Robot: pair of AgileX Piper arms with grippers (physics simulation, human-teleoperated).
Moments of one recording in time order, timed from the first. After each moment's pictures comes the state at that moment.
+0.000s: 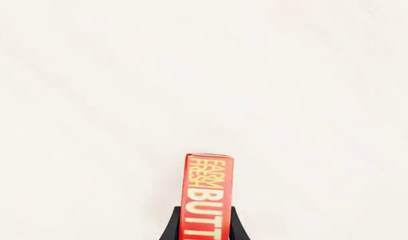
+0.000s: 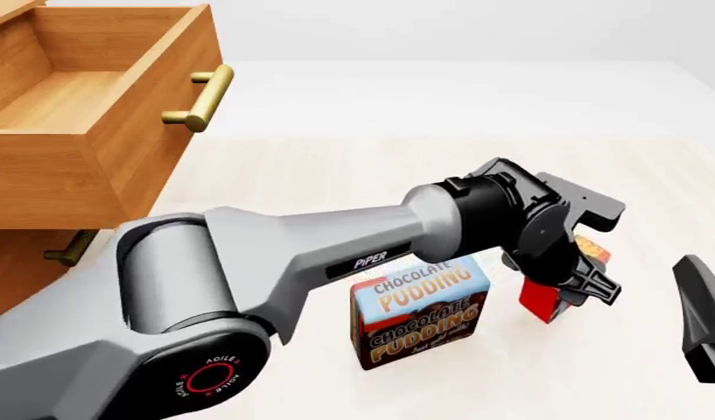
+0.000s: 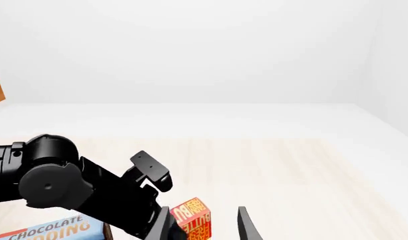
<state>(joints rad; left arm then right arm) -1.08 2.41 -2.11 0.70 -0.22 0.00 0.00 0.00 0.00 0.00</state>
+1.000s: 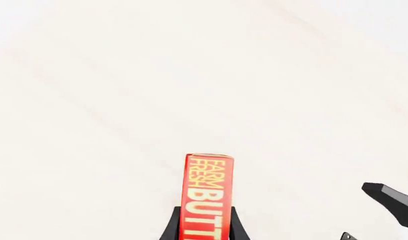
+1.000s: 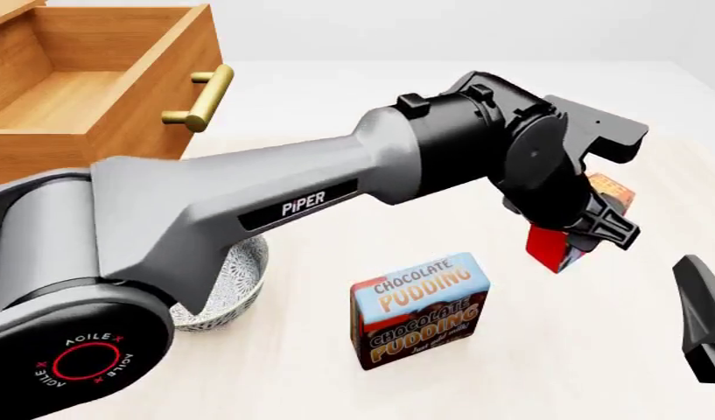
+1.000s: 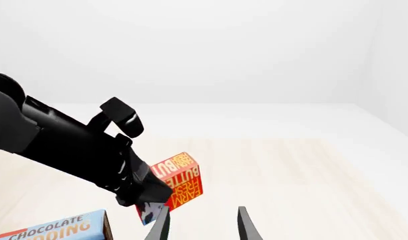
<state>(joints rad) -1.07 2.21 -2.05 0.73 -0.14 0.00 0.00 0.00 0.00 0.00</state>
